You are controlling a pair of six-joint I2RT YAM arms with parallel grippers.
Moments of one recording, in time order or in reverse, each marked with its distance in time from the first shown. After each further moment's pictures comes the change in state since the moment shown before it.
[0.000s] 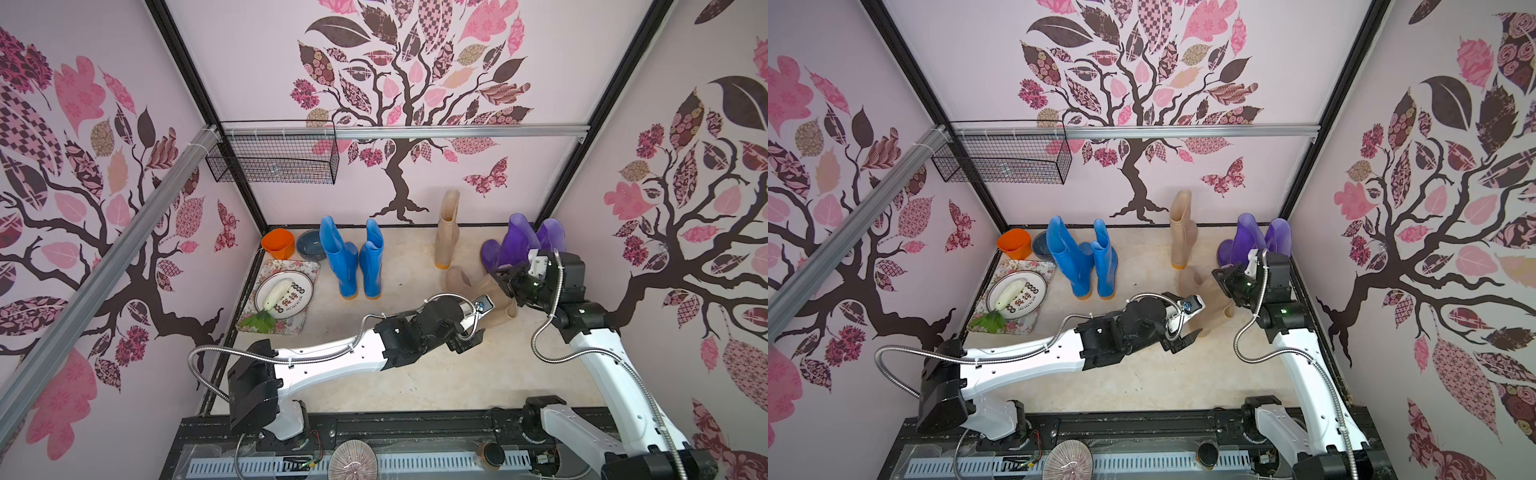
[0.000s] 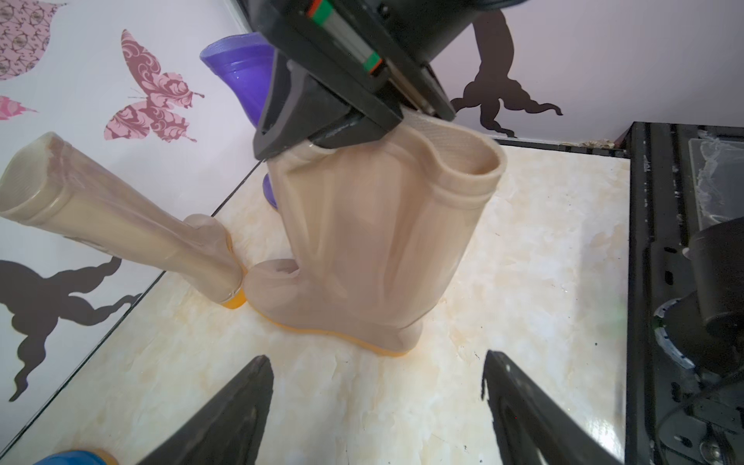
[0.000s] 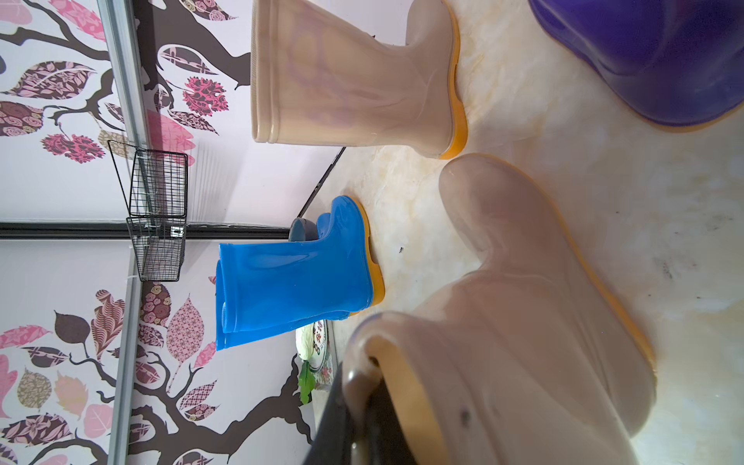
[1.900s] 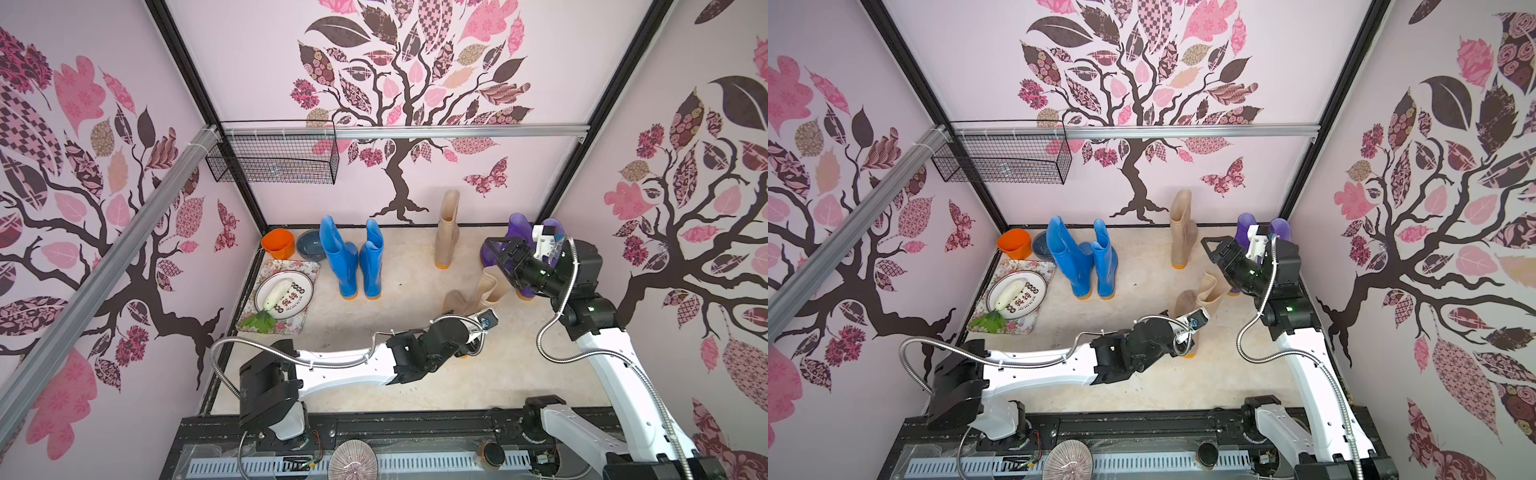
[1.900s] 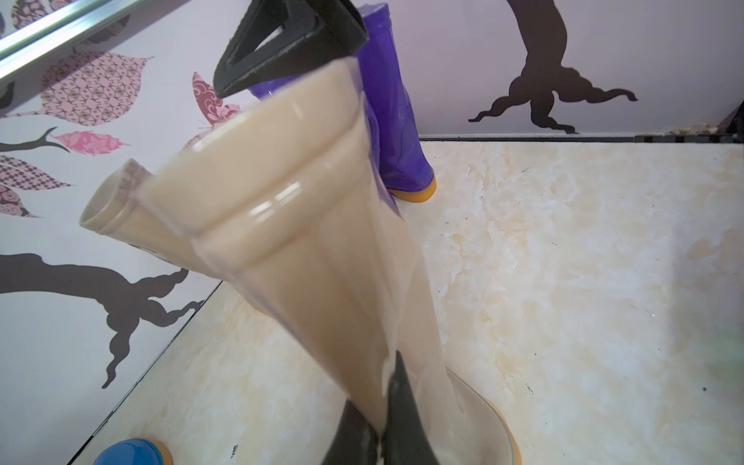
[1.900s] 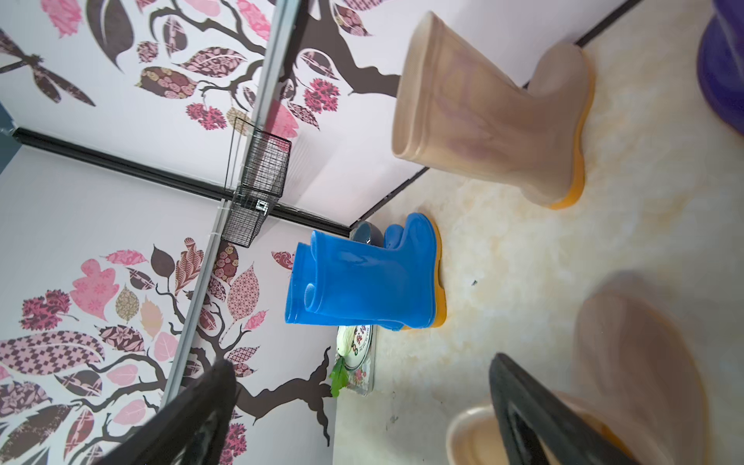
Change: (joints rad) left arm -0.060 0.015 -0.117 0.230 -0.229 0.093; right arm 0.016 0.000 0.136 0.132 -0.055 -0.100
